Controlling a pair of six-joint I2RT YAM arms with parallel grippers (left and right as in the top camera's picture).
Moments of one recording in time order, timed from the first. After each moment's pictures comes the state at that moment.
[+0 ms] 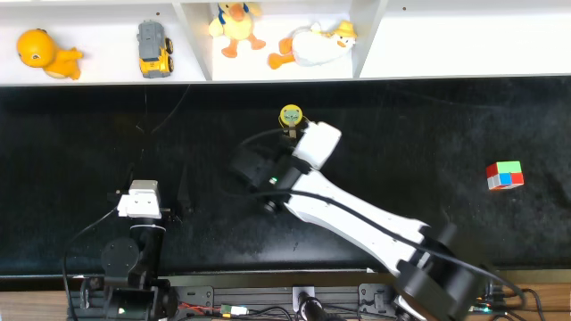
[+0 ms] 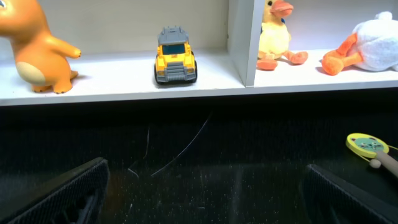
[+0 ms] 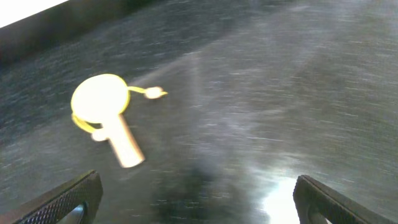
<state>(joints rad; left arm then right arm) -0.05 0.01 0.01 -0.08 0.00 0.03 0.96 1.75 1.26 -0.97 0.75 1.45</state>
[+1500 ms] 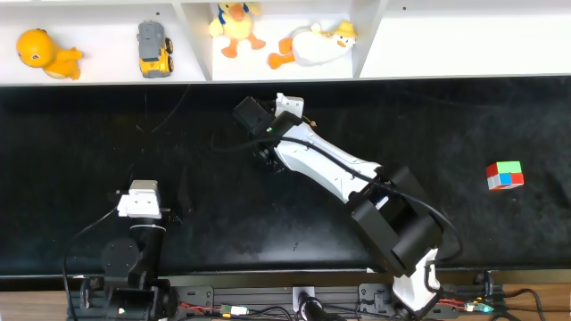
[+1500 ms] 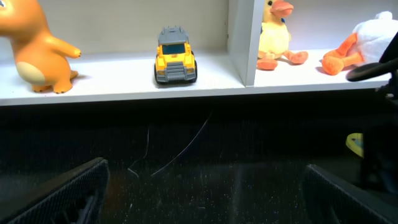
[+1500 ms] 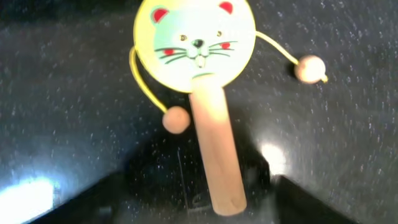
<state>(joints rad) -0.05 0.01 0.01 -0.08 0.00 0.03 0.77 2.02 1.41 -0.77 0.32 0.89</state>
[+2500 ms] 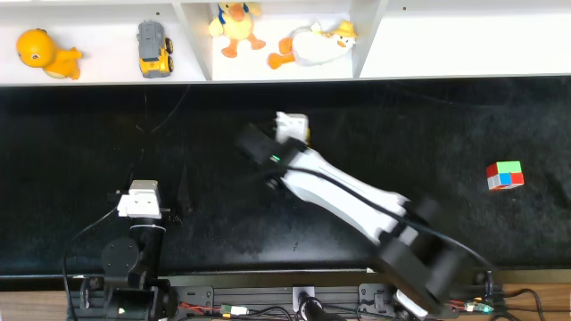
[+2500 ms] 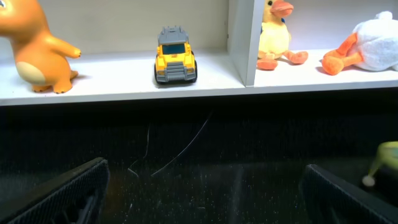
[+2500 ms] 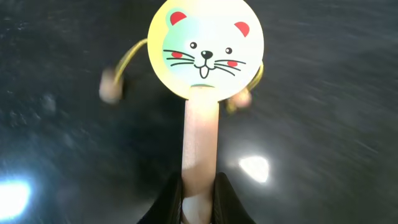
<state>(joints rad) -0.05 0.01 0.01 -0.08 0.00 0.03 0.85 1.79 1.20 -0.79 0.38 0.94</state>
